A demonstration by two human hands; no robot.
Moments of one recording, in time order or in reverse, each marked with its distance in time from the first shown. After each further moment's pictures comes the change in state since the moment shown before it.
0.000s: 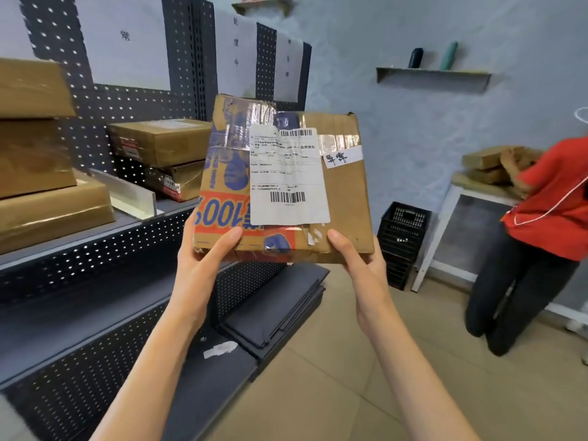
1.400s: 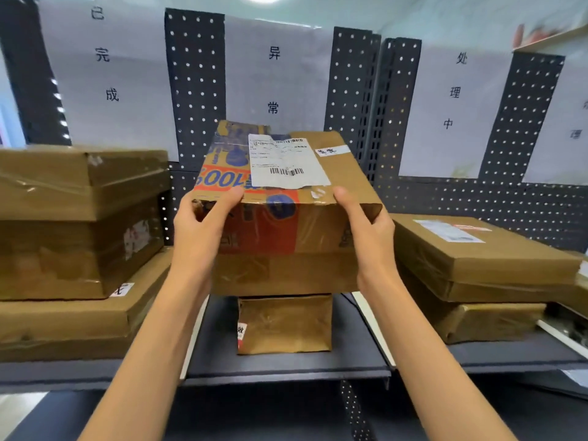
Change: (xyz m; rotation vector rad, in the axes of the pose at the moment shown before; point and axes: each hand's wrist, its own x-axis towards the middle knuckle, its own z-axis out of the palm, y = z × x) left_hand 0.405 -0.050 -0.024 0.347 0.863 0.232; right_hand 0.481 0.069 0.308 0.298 -0.668 0.030
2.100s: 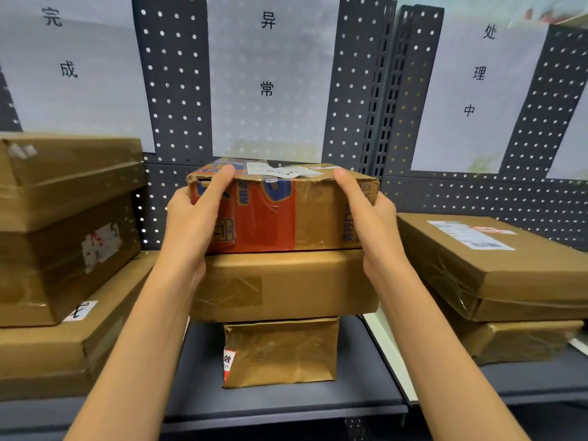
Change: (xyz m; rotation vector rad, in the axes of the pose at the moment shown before) left_hand 0.066 -0.026 0.023 0.102 -0.007 -0.086; right_hand 0.065 0.018 0.013 -0.166 -0.047 0.066
